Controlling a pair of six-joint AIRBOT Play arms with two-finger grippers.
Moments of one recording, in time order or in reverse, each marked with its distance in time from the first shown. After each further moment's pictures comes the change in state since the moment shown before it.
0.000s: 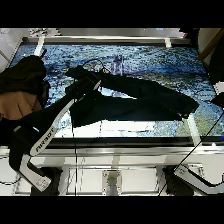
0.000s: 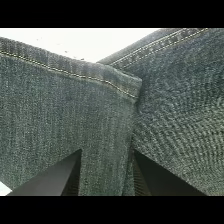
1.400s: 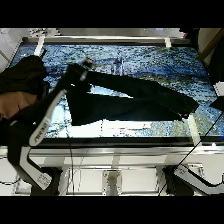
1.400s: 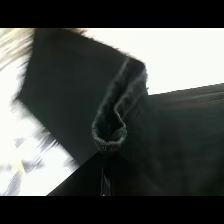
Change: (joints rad) left arm 0.221 -0.016 0.086 0.061 -0.029 -0.062; right arm 0.000 0.003 -0.042 -0.056 0.055 -0.021
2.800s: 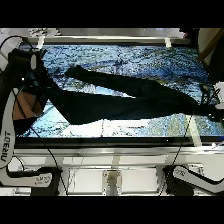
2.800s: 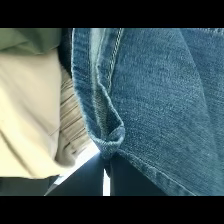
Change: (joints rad) left arm 0.272 0.317 -0.118 -0.008 -0.214 -0.029; right arm 0.198 -0.062 -0.347 0.315 -0.457 -0.314
